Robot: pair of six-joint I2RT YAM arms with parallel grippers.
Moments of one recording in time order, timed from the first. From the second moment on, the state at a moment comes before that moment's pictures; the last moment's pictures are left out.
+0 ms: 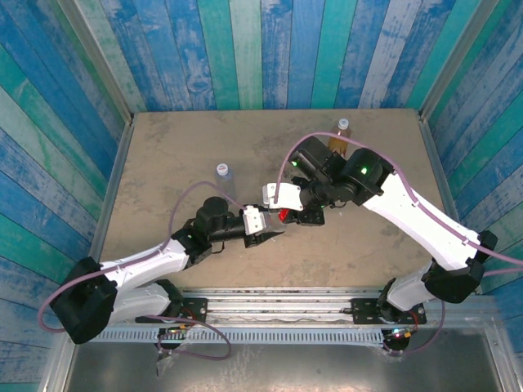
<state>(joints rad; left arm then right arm) -0.77 1.11 0.44 0.42 0.51 0.40 0.94 1.49 1.75 -1.35 -0.22 -0.69</state>
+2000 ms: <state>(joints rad) -0.77 1.14 0.45 0.36 0.62 0.43 0.93 1.40 1.64 -1.30 -0.32 -0.73</state>
